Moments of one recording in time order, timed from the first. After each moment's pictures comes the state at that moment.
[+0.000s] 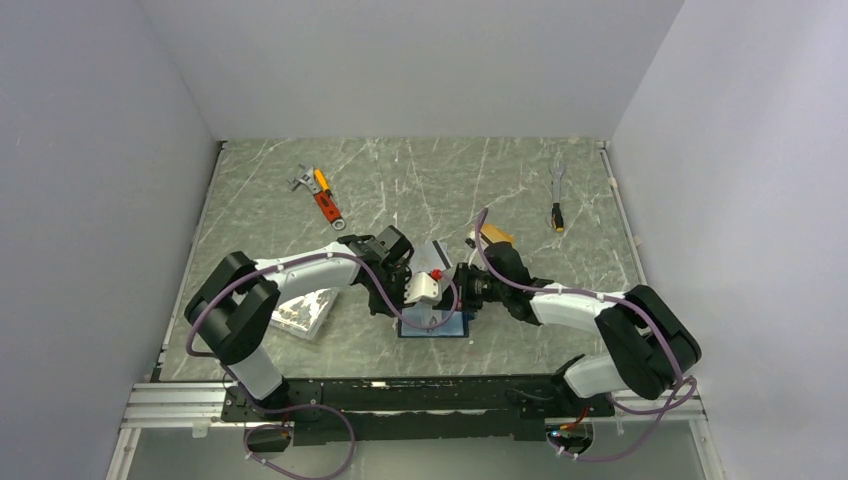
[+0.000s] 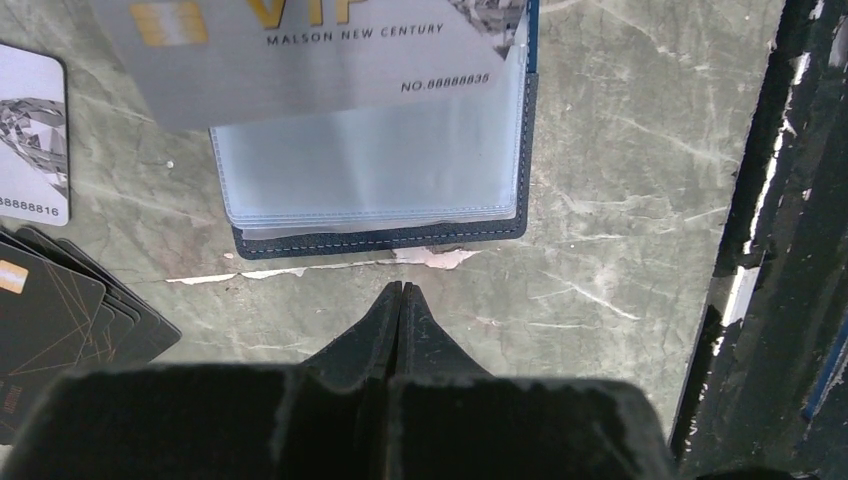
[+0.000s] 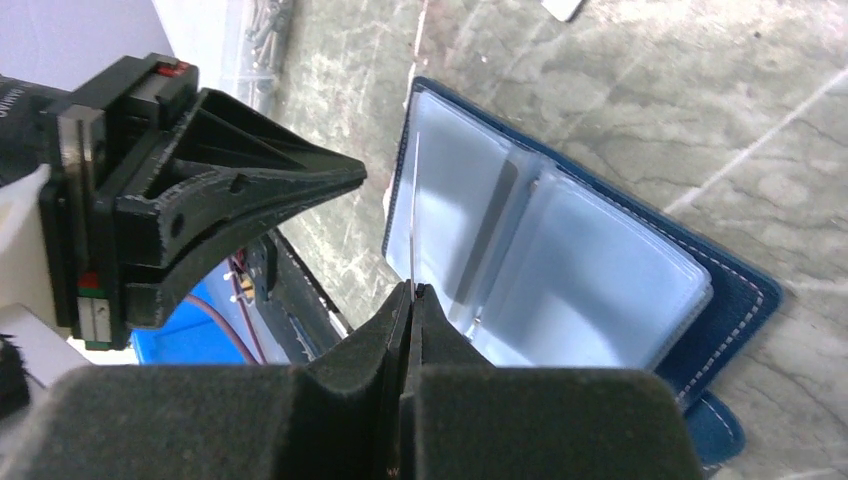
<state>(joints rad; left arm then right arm) -0.78 1.65 1.01 -0.65 0.40 0.75 0.60 1.39 0.47 0.26 -0.53 0.77</state>
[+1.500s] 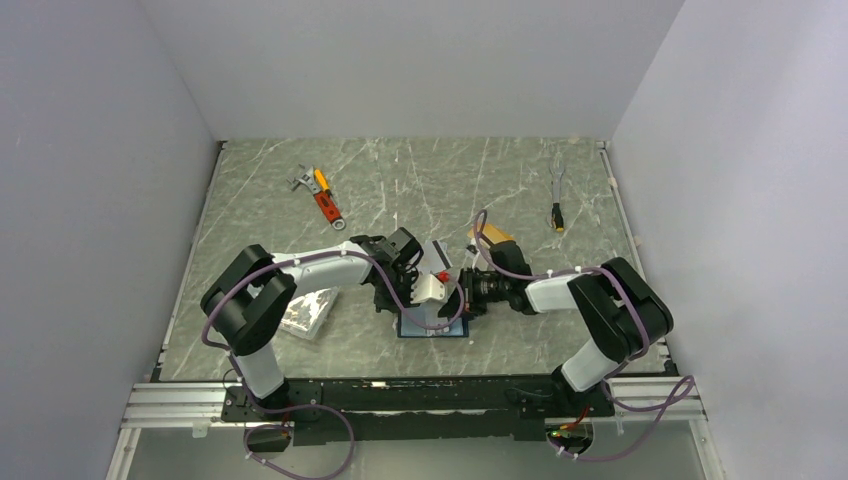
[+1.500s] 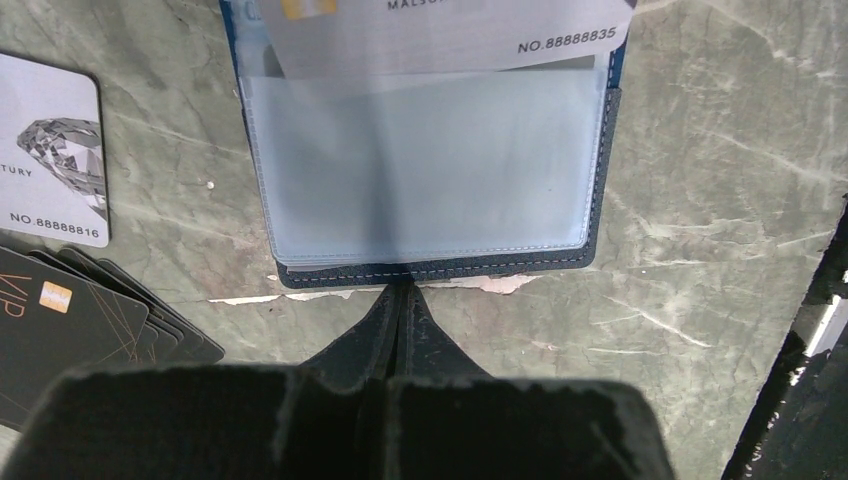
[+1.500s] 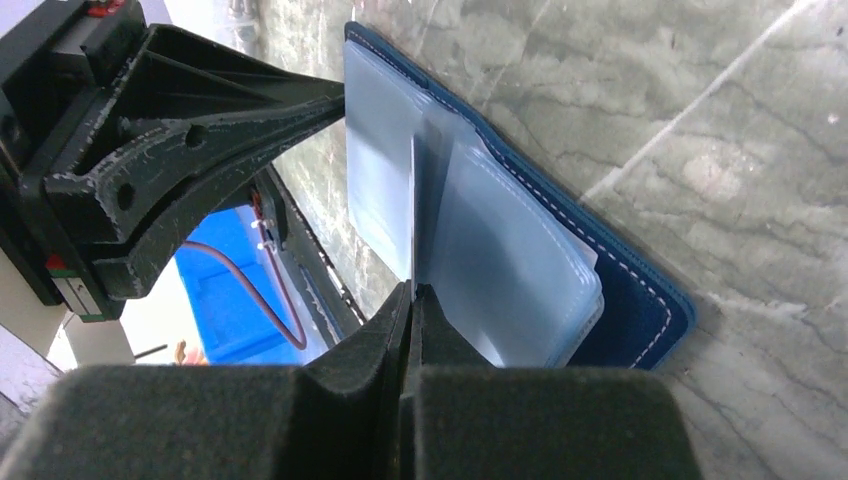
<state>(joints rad) -0.81 1.73 1.06 -0.63 0.29 0.77 0.47 1.59 0.46 0.33 -0.79 0.74</state>
